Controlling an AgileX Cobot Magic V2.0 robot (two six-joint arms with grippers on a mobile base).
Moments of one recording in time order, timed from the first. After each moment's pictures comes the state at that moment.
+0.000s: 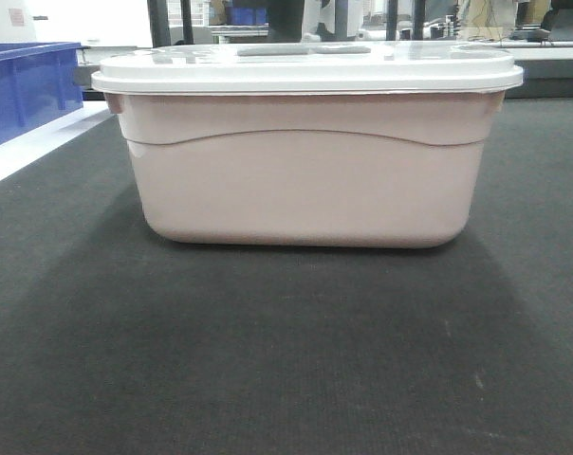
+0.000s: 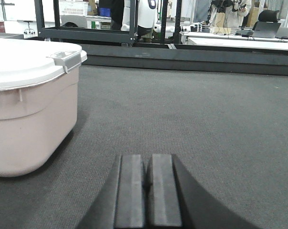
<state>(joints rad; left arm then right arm) -0.02 -0.01 0.03 -0.09 -0.13 0.09 -0.02 -0.01 0.03 0.05 0.02 -0.04</state>
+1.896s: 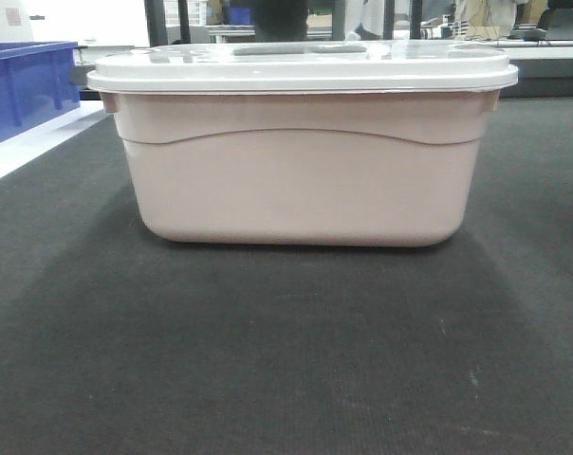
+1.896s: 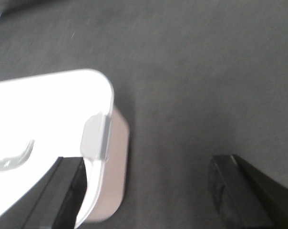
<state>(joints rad) 0.26 1.34 -1.34 -0.86 0.98 0.53 -0.29 1.22 -1.34 0.57 0.95 -0.21</state>
